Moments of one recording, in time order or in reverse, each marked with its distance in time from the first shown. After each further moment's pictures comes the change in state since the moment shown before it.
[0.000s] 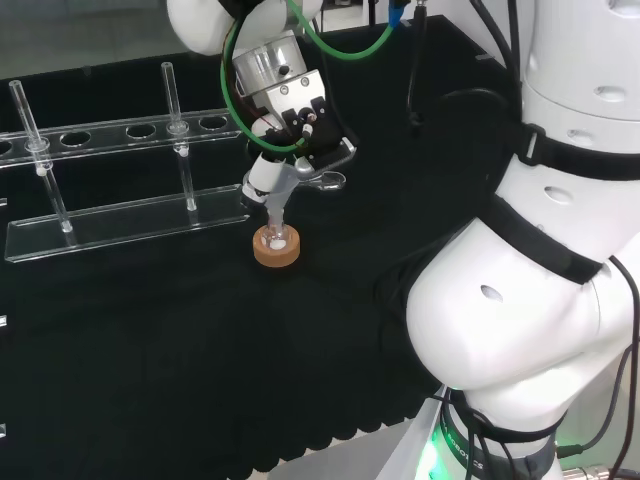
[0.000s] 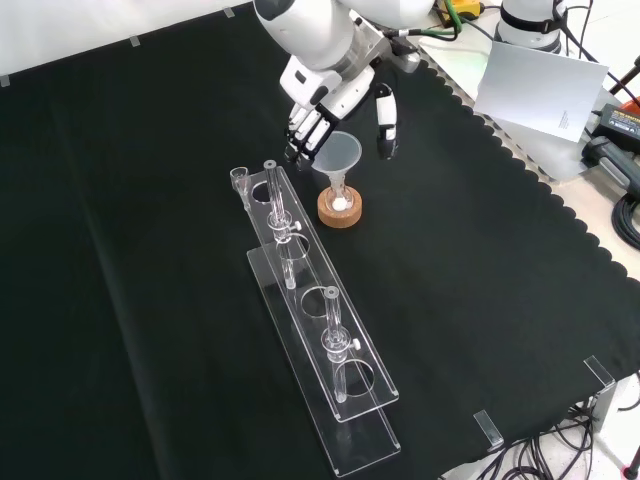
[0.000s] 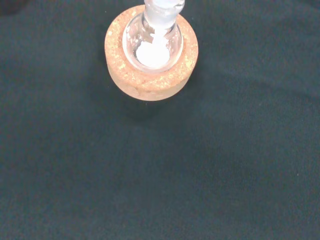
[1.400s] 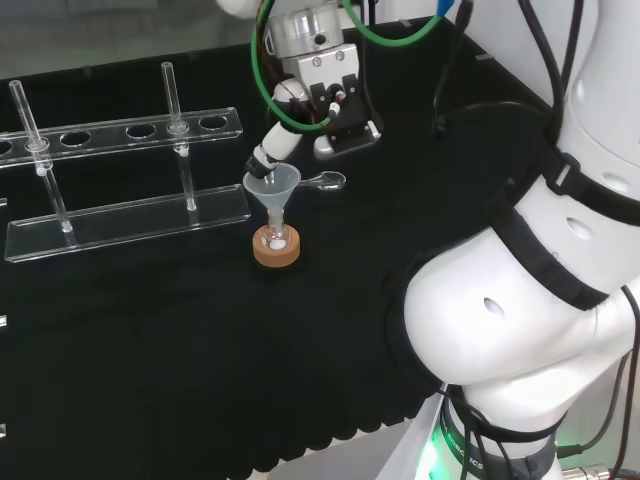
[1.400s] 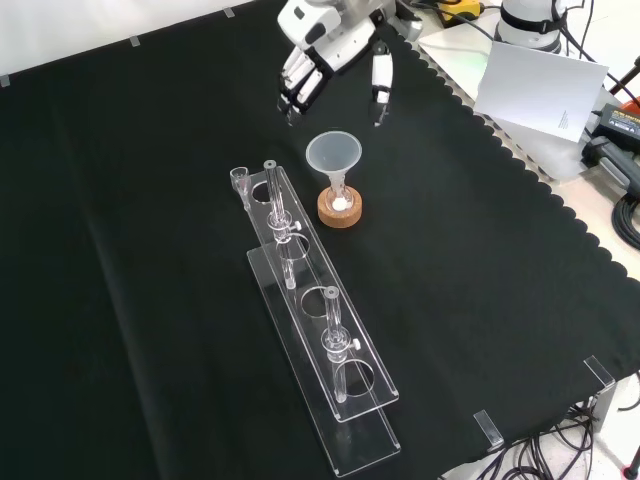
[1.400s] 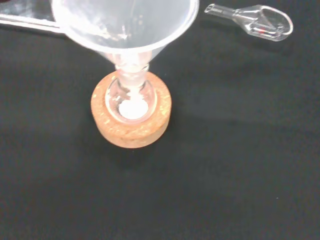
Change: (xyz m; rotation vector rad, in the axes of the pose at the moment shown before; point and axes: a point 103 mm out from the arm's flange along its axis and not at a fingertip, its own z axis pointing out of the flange) arm -0.025 -0.034 -0.025 -0.147 0.115 0.065
